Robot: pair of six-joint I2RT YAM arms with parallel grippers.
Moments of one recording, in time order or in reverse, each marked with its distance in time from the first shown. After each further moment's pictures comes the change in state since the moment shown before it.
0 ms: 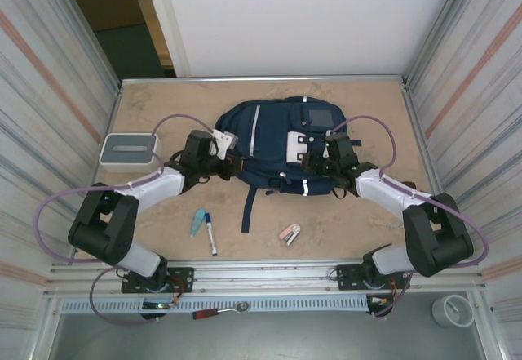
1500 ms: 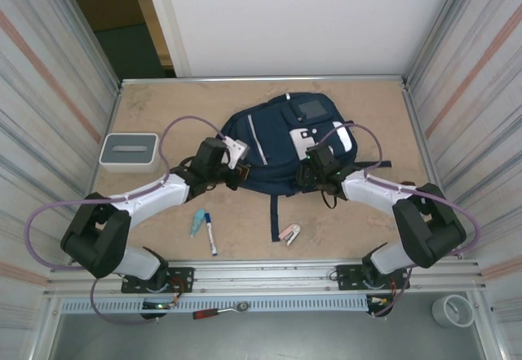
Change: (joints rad) left arm -0.158 -0.081 0.008 -0.126 -0.221 0.053; right arm 0.134 0.076 0.008 -0.113 0.190 0.098
